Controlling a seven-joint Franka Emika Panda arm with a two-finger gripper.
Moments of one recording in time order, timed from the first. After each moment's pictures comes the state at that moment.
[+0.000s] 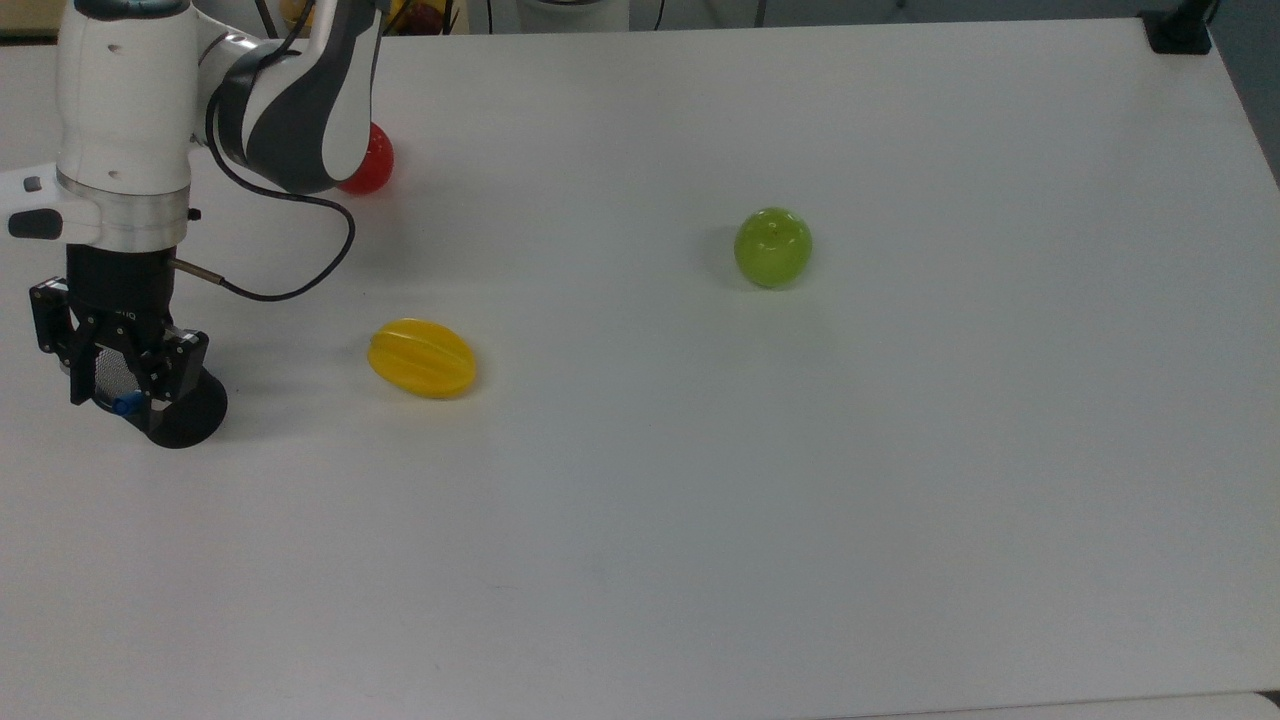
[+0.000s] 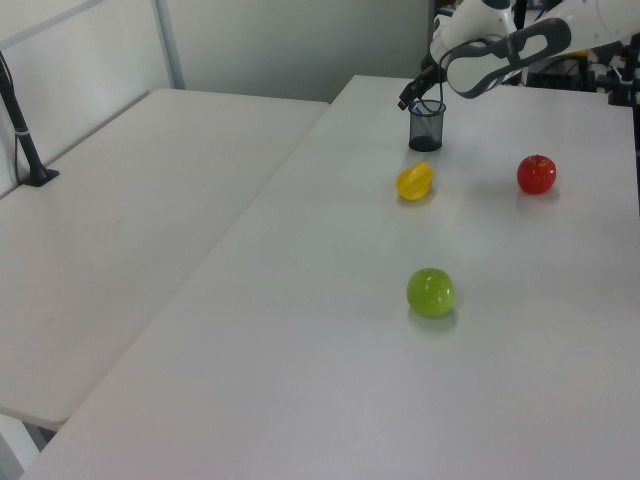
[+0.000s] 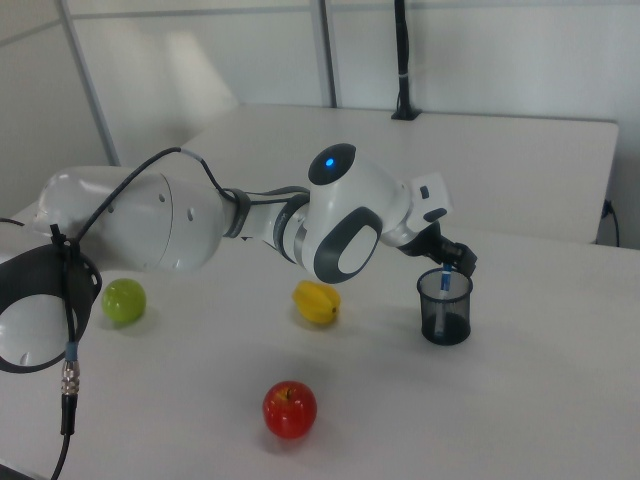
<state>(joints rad) -0.20 0.68 -0.16 -1.45 0.06 2.80 -0.11</state>
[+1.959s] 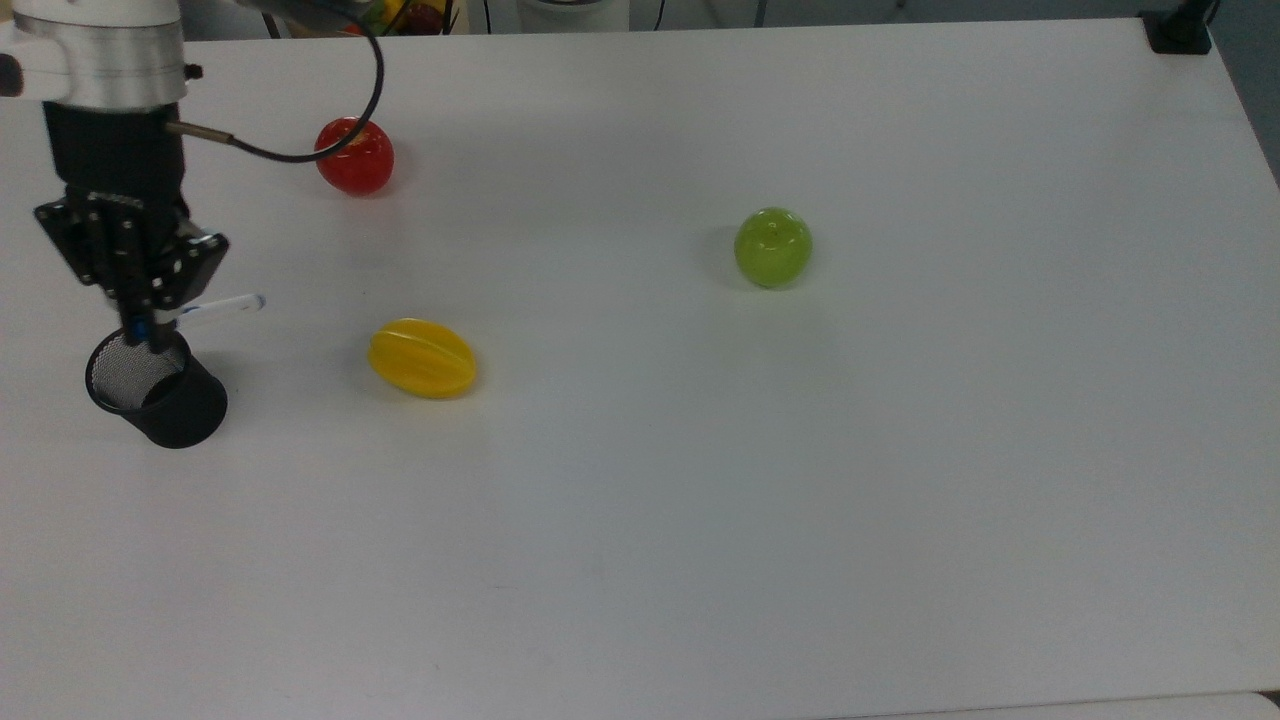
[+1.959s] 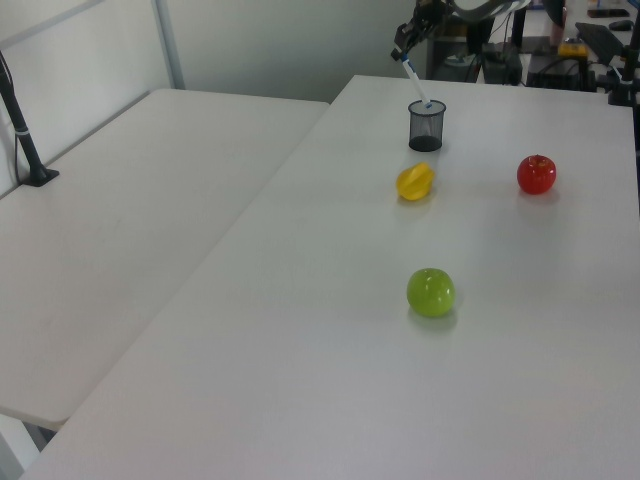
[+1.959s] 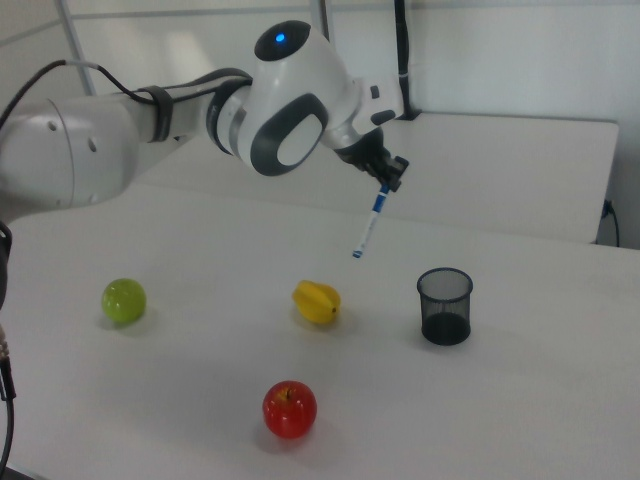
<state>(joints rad) -0.11 0.44 -0.15 -1.40 0.19 2.44 -0.11</state>
